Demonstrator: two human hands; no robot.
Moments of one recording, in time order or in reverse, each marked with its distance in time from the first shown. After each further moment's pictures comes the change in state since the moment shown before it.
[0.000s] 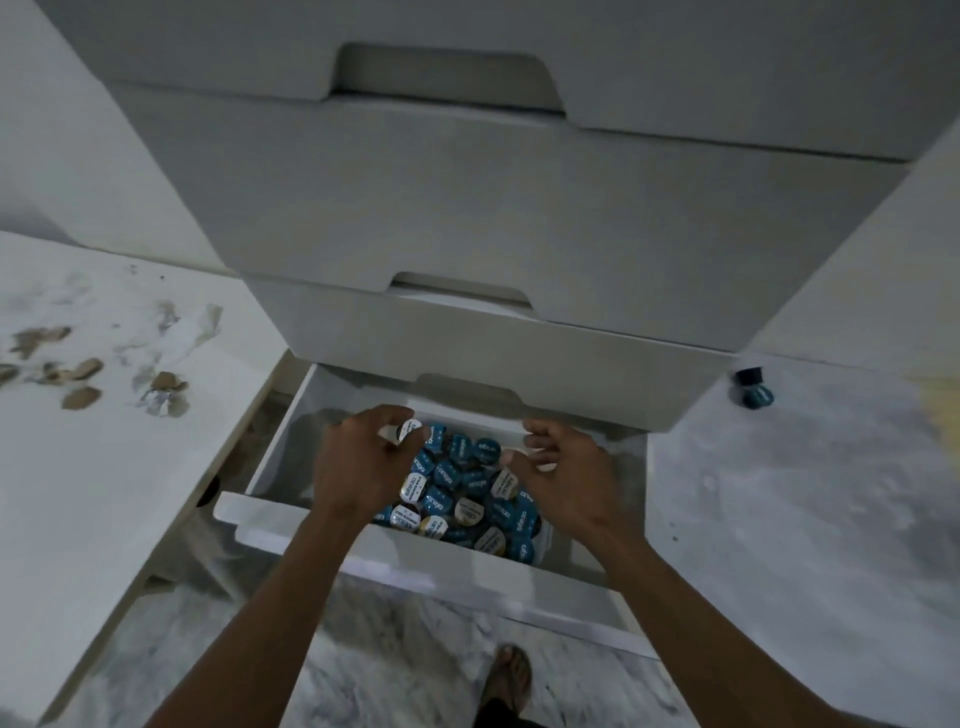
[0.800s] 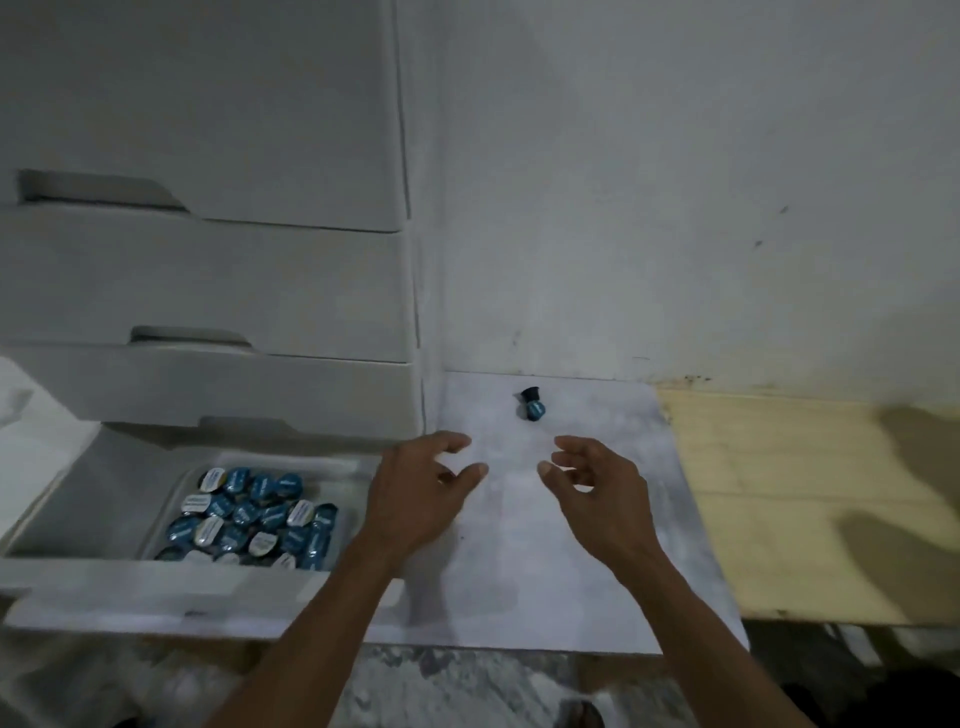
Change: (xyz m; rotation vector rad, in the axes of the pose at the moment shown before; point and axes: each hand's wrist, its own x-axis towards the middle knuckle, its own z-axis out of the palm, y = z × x) left_hand -0.112 0.255 0.124 -0.262 -0.229 0.204; right_hand -0.120 0.064 -0.273 -0.008 0.366 -0.032
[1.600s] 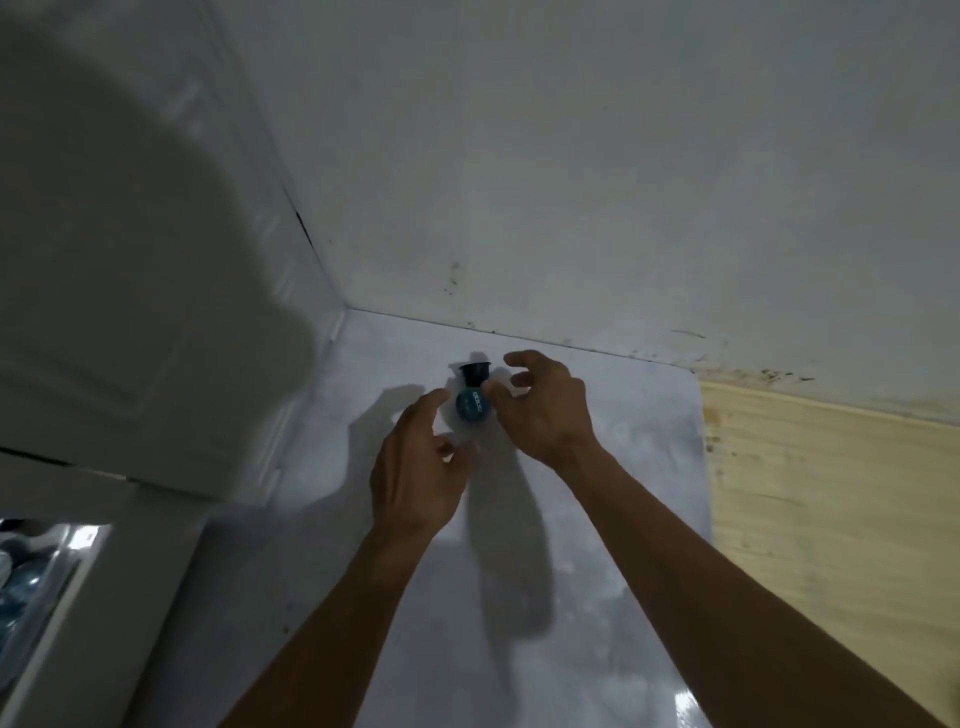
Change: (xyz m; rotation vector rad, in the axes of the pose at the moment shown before) left_hand 0.178 -0.070 0.279 0.082 0.089 -0.334; right_hand 0.304 0.187 0.052 -0.224 -0.369 0.139
